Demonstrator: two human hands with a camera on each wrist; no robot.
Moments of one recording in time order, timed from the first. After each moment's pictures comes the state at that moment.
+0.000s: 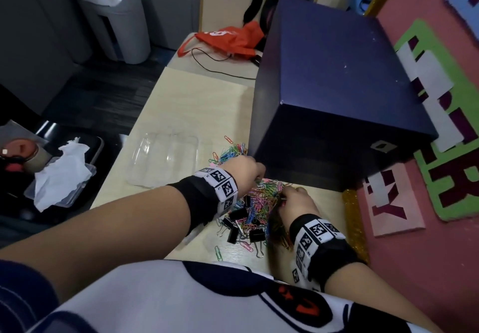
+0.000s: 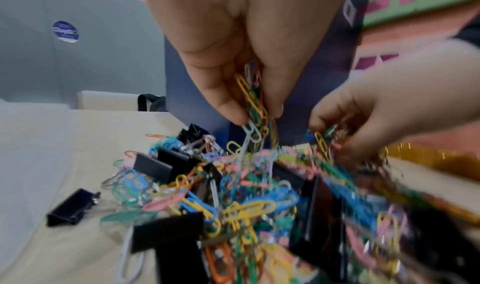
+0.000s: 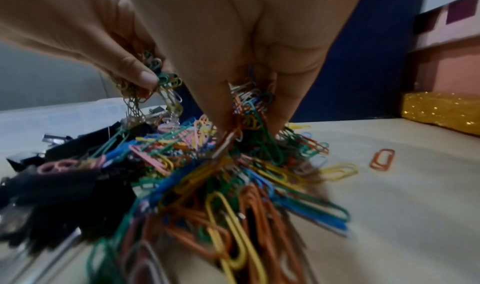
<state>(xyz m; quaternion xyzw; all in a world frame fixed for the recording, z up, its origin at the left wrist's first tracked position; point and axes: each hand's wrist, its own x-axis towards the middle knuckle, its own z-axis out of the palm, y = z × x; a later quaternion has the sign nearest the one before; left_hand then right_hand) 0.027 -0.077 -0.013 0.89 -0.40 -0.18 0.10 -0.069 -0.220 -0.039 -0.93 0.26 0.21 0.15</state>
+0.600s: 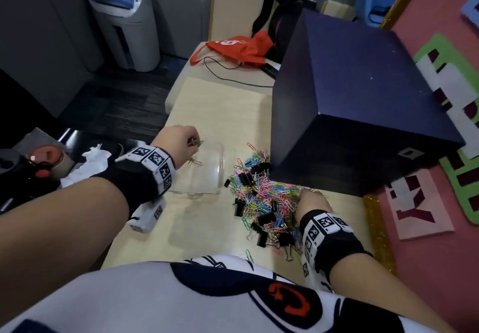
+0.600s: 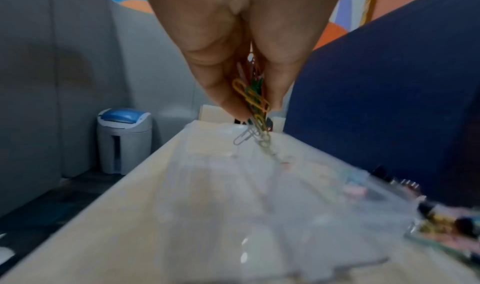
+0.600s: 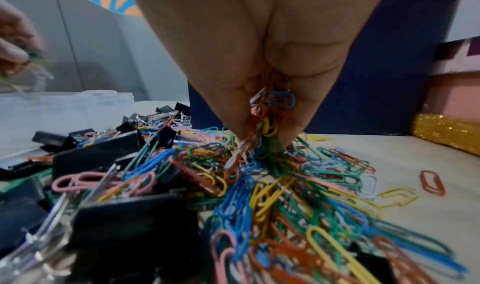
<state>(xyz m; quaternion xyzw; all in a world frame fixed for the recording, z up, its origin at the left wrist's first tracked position) 0.098 0.091 0.002 0.96 -0.15 -0.07 0.21 -0.044 -0.180 -0.034 -0.91 0.33 0.26 0.03</state>
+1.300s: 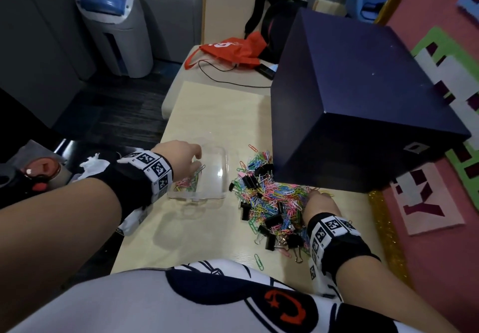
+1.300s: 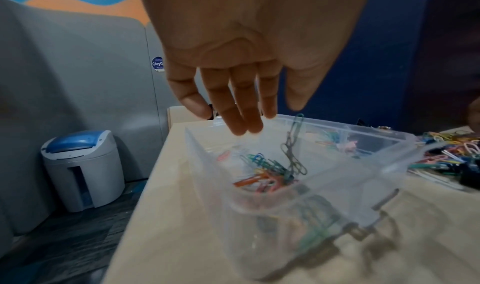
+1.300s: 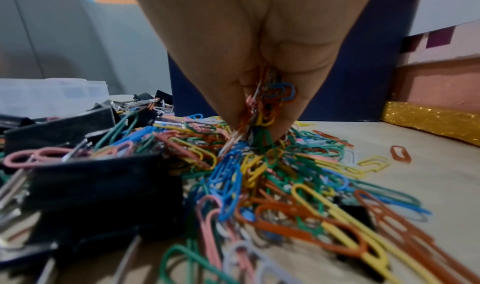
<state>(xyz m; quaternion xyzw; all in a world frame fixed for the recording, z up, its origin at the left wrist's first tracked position) 0.107 0.098 -0.009 0.95 -0.25 -0.18 0.01 -0.047 -0.186 -0.054 -0.90 0.37 0.22 0.06</state>
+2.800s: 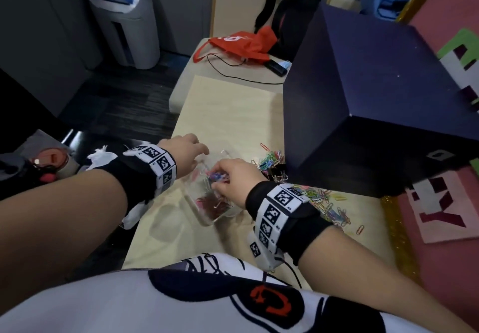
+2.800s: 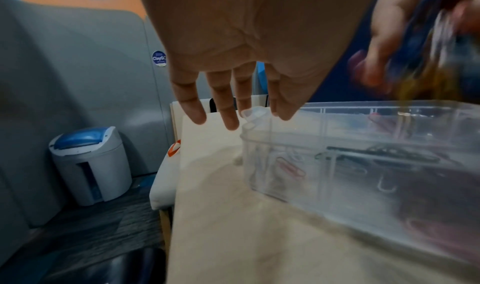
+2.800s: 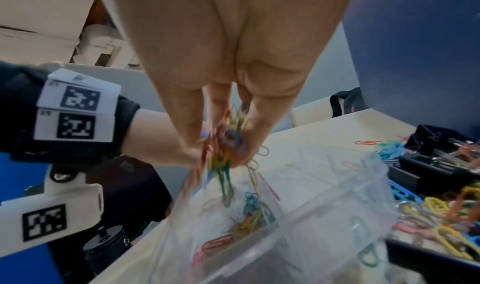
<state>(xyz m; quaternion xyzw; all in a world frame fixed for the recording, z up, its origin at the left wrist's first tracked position) 0.122 0.122 -0.025 0.94 -0.29 -0.18 -0.02 0.019 -0.028 0.015 -0.95 0.00 0.17 0.25</state>
